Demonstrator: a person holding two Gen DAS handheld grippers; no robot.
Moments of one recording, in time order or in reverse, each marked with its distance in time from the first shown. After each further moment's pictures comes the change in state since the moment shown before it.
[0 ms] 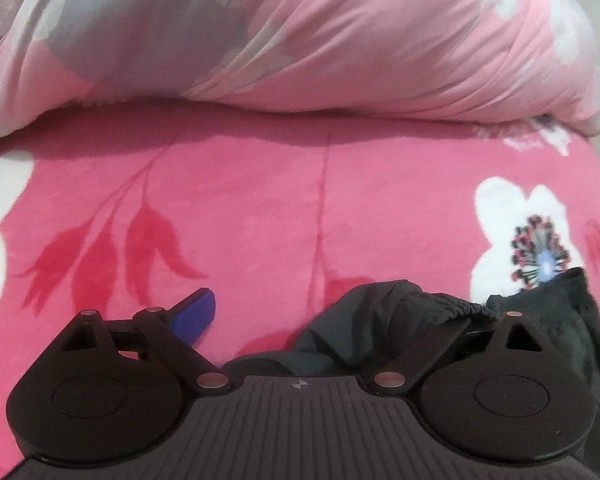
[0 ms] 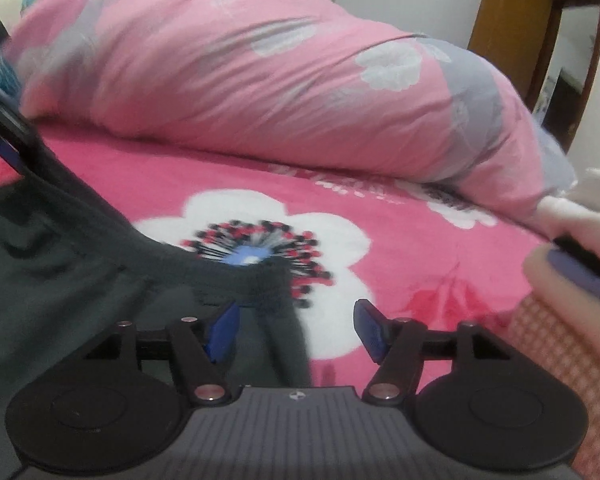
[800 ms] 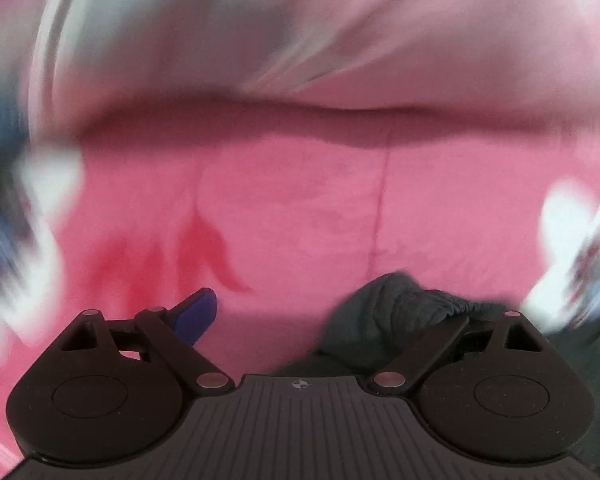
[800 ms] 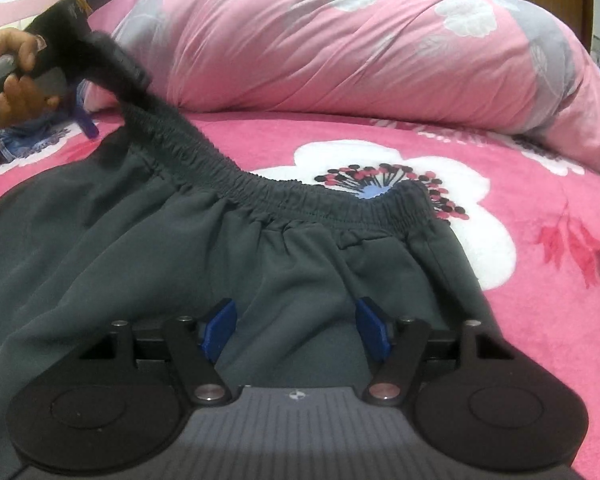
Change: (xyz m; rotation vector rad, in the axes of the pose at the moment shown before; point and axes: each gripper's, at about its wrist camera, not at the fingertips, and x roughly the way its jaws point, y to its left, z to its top) left arm -0.001 -0.026 0.029 0.156 0.086 0.277; right arm 0.033 0.044 -0.044 0.066 0.033 0.209
